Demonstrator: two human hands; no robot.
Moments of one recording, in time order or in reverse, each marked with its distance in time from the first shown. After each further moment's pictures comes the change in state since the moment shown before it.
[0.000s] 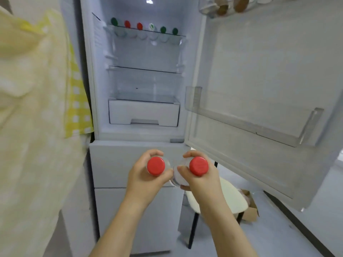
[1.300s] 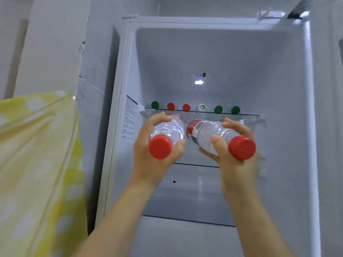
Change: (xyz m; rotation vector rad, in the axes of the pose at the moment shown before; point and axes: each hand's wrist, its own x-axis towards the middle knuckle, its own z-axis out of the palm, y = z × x) left_hand 0.459 0.073 -0.092 -0.014 0.254 1.039; right_hand 0.442 -0.070 0.205 0.515 -0.032 -0.860
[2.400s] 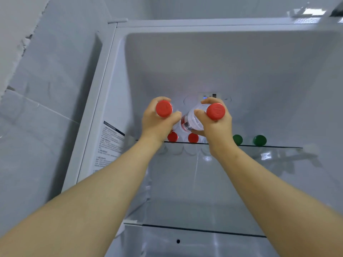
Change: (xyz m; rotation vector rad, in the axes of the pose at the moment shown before) left_hand 0.195 -0.149 0.046 -0.002 0.080 -0.198; right_hand 0.197 0.131 0.065 -0.103 -0.064 0.001
